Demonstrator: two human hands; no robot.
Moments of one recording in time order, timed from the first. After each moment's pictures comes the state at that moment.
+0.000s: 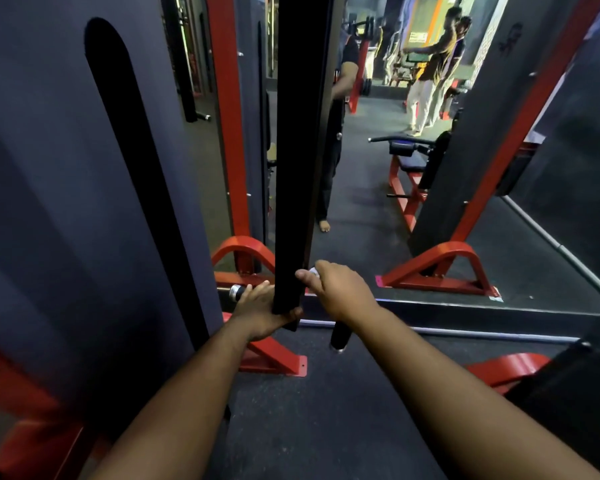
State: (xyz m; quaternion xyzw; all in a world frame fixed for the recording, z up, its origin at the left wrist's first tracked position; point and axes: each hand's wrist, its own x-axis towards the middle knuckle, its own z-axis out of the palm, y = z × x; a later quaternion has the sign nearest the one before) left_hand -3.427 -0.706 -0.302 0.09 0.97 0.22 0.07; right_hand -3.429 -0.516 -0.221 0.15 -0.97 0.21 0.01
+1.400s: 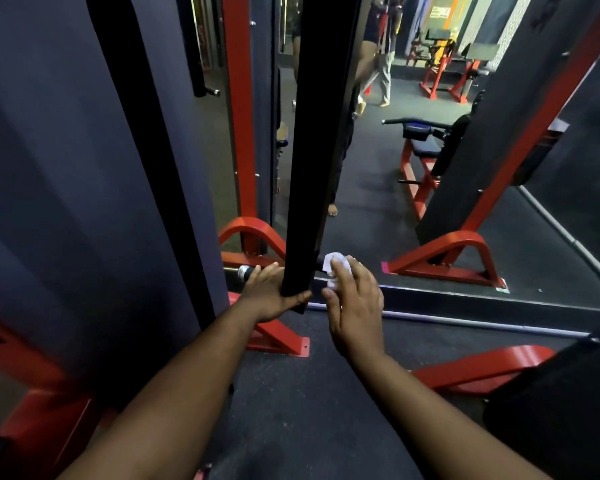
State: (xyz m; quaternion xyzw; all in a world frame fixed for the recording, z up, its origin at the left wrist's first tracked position) left_hand -3.439 -0.710 -0.321 0.08 0.97 0.20 0.06; right_hand -3.377 -0.509 -0.302 0.12 -0.92 0.28 0.26
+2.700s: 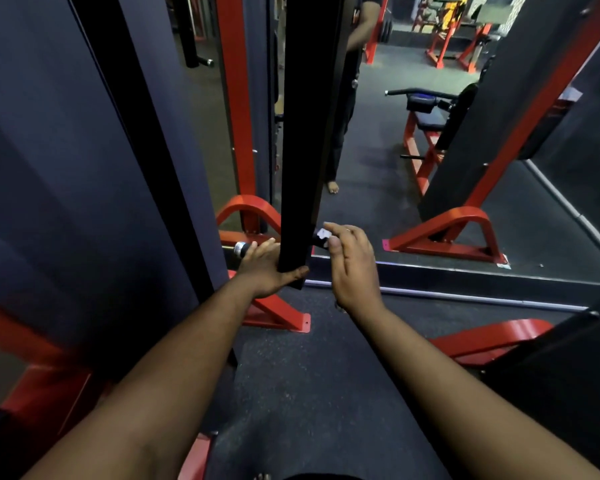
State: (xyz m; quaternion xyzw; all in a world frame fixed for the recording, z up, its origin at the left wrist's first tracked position) left_hand -3.439 -0.708 -0.320 0.07 0.97 0.20 0.07; right_hand -3.406 -0.509 -0.282 0.13 -0.87 0.42 0.22
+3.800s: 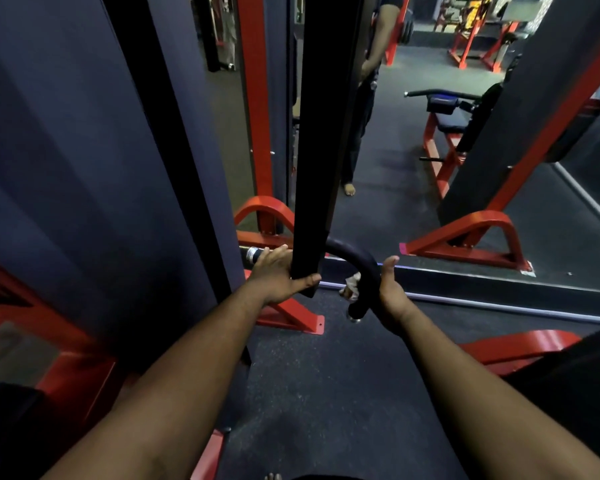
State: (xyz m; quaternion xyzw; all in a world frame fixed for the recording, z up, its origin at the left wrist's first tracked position) left_hand -3.418 -0.710 -0.315 0.06 0.98 0.20 0.05; right_hand -3.407 -0.466 -0.321 -0.01 -0.74 0.65 -0.19
